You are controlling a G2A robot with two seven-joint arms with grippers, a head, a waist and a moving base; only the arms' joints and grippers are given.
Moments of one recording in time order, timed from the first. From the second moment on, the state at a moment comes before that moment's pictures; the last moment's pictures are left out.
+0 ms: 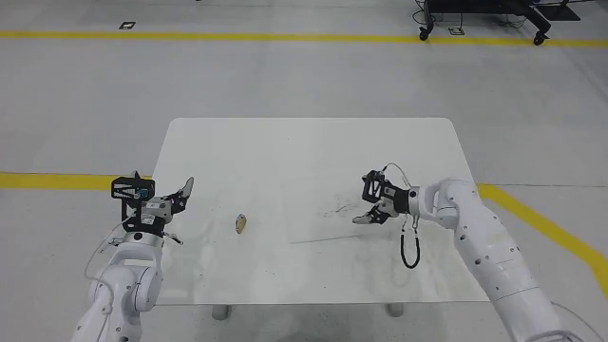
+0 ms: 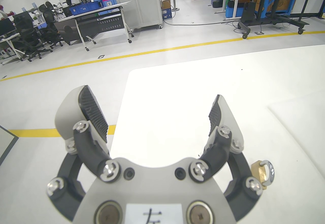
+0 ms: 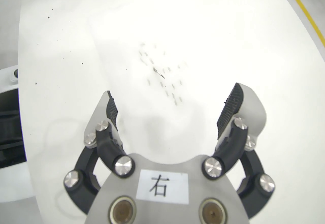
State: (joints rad) left arm 1.73 -1.15 -1.60 -1.80 1.33 0.00 0.00; right arm -1.13 -1.11 1.17 -1.26 -1.33 -1.01 0.29
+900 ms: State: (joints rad) left arm 1.73 -1.15 -1.60 -1.80 1.33 0.00 0.00; right arm -0.71 -1.06 0.51 -0.97 -1.31 -1.01 0.05
